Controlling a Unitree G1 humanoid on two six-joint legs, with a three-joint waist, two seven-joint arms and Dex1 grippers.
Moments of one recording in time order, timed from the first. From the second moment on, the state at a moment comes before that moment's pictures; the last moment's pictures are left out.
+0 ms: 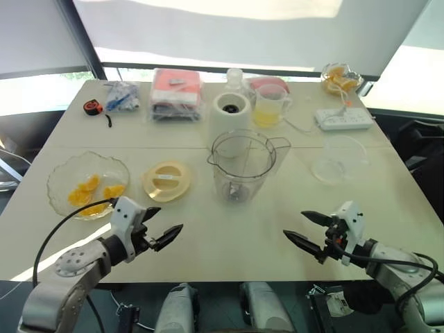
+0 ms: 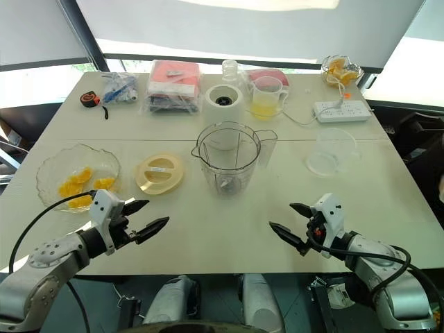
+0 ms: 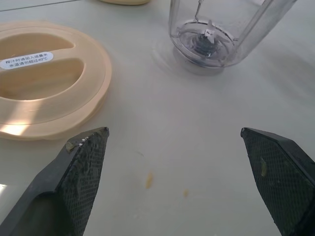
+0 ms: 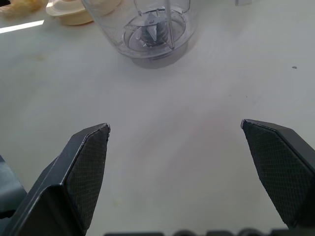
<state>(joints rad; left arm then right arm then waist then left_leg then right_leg) 0.23 0.58 0.16 -0.53 -0.52 0.60 -0.61 0.24 -0.65 -0.18 -0.37 0.49 0.47 0.78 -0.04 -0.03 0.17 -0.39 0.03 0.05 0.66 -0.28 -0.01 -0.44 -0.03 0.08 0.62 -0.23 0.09</state>
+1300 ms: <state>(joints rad) -0.16 0.72 0.39 -0.44 -0.69 0.95 -0.41 0.21 -0.68 -0.16 -0.45 0.53 0.53 0.80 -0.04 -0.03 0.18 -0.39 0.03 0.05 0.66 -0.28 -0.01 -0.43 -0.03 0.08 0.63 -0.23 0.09</state>
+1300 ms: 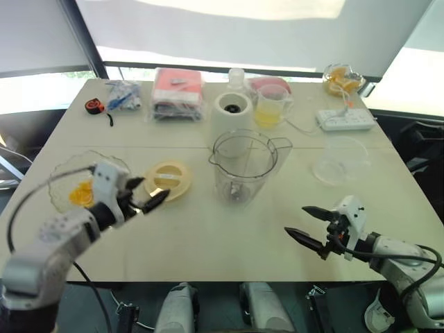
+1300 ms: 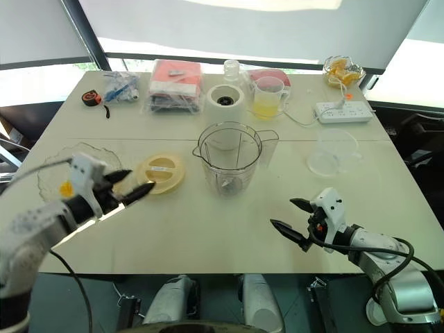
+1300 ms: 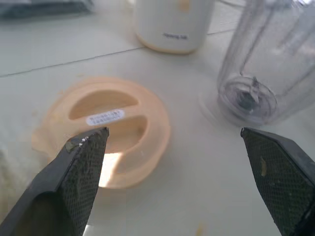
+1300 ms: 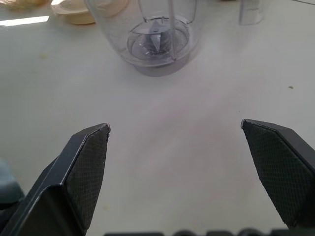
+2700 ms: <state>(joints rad) -0.83 0.21 0.87 0.03 -0.29 1.61 0.45 0.20 -0.72 -0.09 -0.67 0.70 0.74 0.74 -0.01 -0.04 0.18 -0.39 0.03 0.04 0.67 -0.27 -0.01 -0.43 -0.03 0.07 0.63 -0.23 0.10</state>
